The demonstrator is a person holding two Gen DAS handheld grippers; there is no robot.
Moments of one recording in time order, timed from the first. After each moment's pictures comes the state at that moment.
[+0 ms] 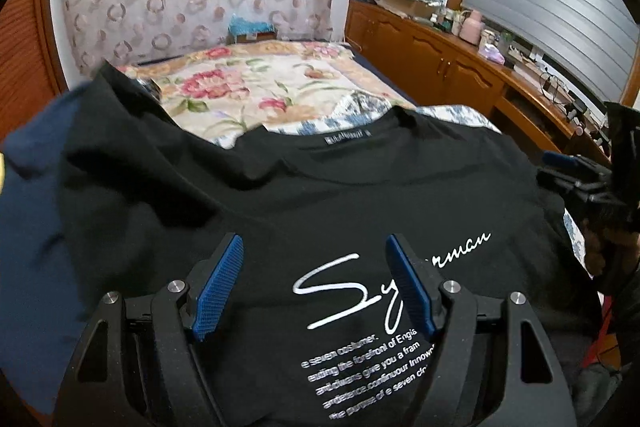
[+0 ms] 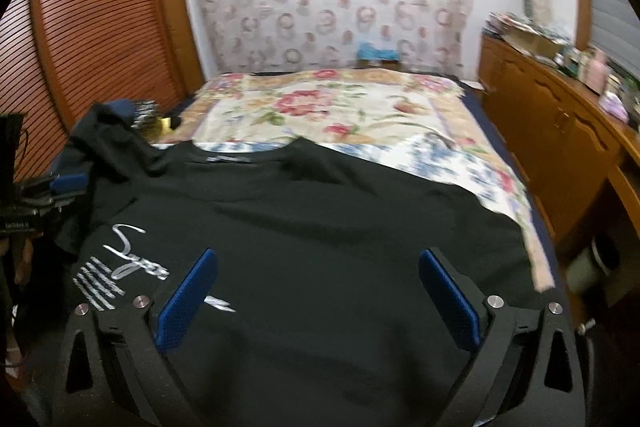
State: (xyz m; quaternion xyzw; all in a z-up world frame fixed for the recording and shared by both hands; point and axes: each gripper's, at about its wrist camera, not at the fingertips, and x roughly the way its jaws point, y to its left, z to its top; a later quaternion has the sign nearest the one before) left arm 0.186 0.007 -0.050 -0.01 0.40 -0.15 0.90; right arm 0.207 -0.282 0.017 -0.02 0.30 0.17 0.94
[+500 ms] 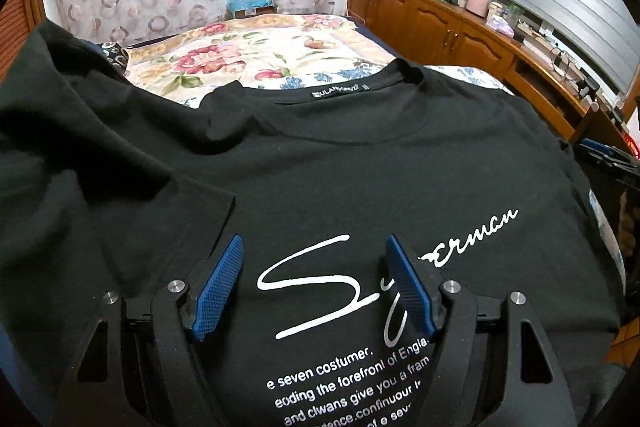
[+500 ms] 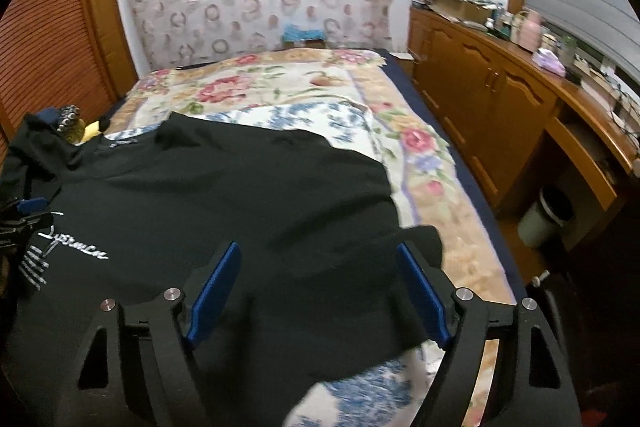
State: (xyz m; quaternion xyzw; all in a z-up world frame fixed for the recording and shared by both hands) left arm 0.196 -0.021 -0.085 0.01 0.43 -0.13 0.89; right arm 0.186 -0.331 0.016 0.00 0.34 0.06 0.94
